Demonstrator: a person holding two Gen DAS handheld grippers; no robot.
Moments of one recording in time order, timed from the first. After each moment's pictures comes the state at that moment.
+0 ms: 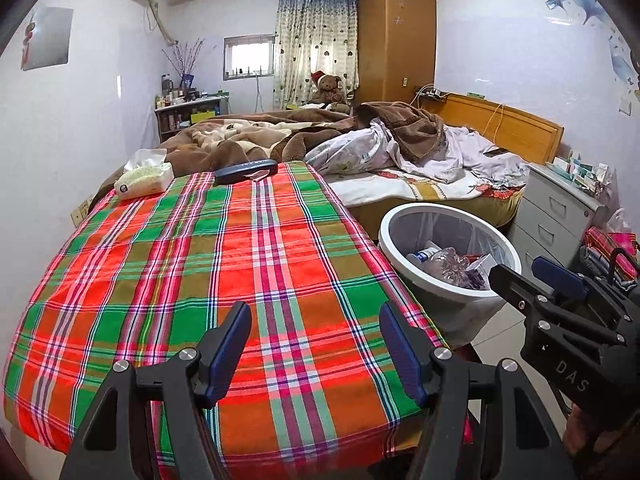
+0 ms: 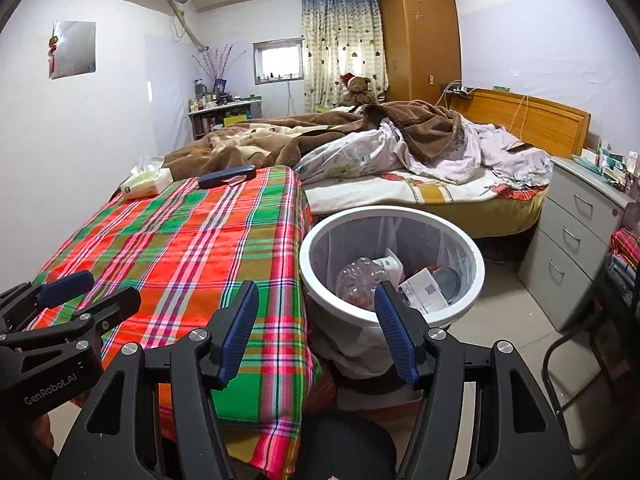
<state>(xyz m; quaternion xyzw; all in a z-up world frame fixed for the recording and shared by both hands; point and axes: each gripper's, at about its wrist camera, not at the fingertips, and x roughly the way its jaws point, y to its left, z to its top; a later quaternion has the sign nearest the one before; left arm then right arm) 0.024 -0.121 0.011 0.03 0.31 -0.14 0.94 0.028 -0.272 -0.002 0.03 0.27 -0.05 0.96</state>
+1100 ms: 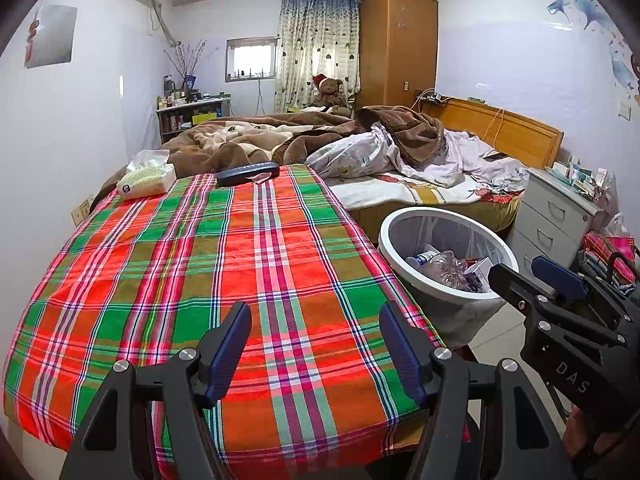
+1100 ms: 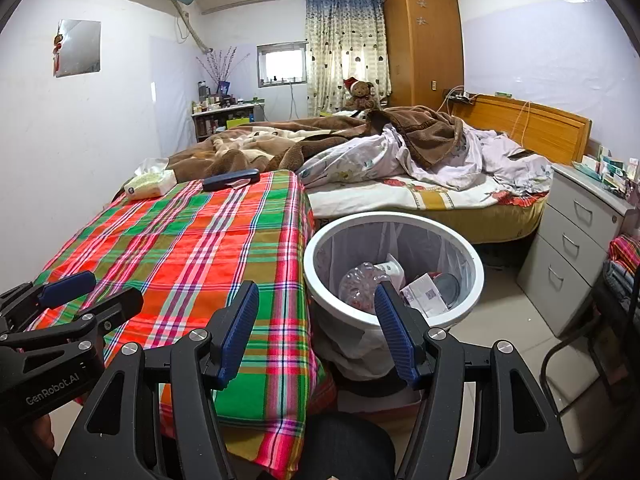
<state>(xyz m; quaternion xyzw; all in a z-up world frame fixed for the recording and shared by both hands) 0.021 -0.118 0.012 0.02 0.30 -0.14 0.94 0.024 -0.273 0.002 0.02 0.26 -0.04 0.96</state>
